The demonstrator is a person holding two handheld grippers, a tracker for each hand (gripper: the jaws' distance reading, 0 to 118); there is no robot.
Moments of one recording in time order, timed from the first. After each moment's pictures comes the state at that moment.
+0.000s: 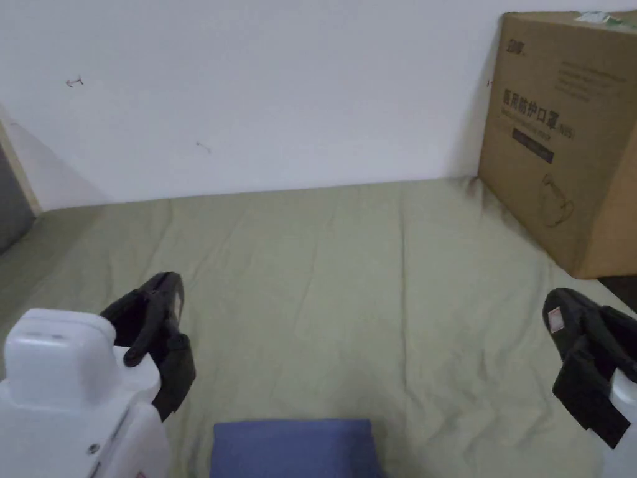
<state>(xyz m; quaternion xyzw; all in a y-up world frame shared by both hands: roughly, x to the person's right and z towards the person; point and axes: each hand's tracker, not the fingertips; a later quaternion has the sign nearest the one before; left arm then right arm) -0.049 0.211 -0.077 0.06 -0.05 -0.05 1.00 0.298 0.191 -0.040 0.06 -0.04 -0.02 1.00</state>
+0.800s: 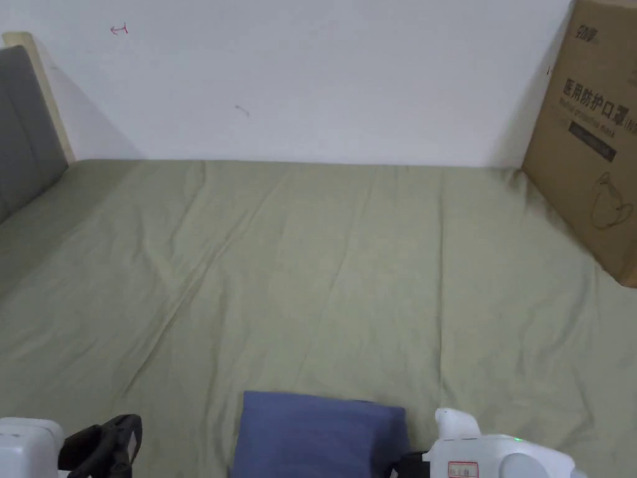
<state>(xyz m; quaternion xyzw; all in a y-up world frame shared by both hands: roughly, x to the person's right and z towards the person) -0.149 0.123 -0.079 -0.25 -0.06 0.05 0.97 0.239 -0.031 -0.209 -0.53 0.14 -0.20 0.81</state>
